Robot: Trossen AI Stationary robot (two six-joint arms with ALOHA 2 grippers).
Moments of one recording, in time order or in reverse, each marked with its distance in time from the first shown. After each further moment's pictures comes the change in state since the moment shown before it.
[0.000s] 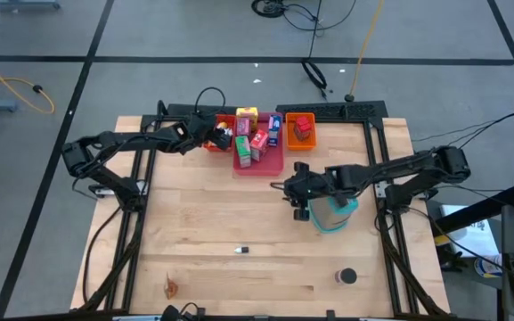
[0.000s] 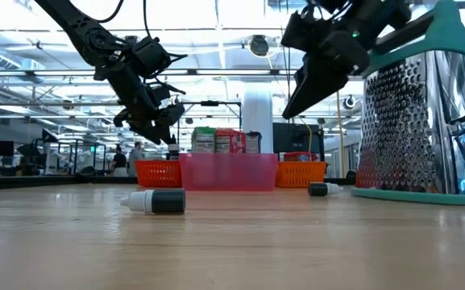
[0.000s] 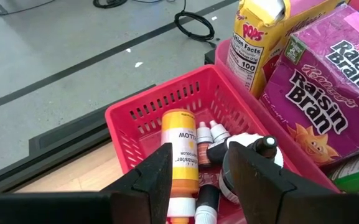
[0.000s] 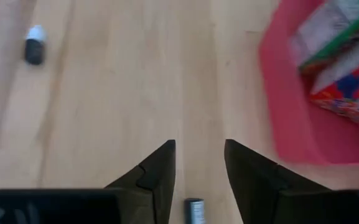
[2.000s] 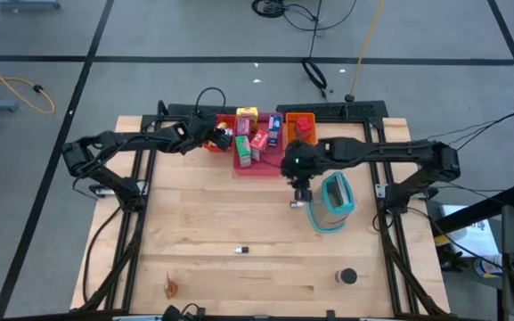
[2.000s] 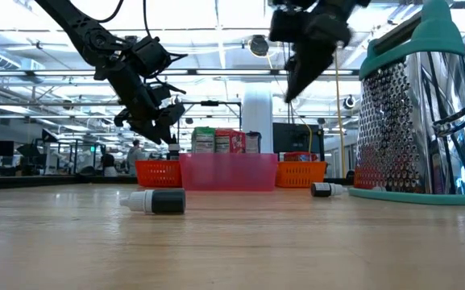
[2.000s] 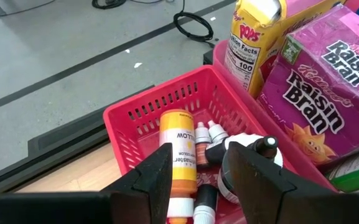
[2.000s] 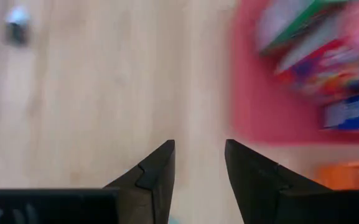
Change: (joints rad) left arm -0.004 0.000 0.000 0.012 0.000 0.004; right arm -0.184 0.069 0.346 -0.496 -0.153 -0.158
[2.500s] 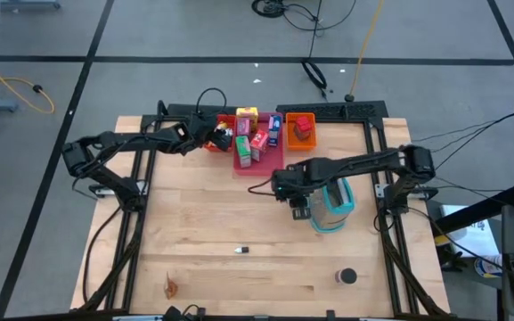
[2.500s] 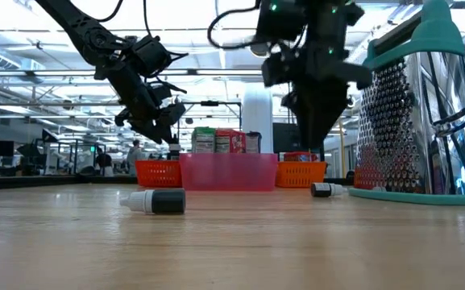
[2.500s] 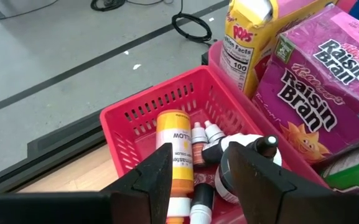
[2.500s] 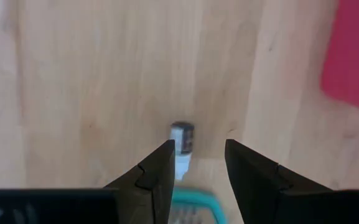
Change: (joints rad) left arm -0.011 0.000 0.000 0.001 -0.002 0.003; right arm 0.128 0.226 0.011 -0.089 0.027 0.054
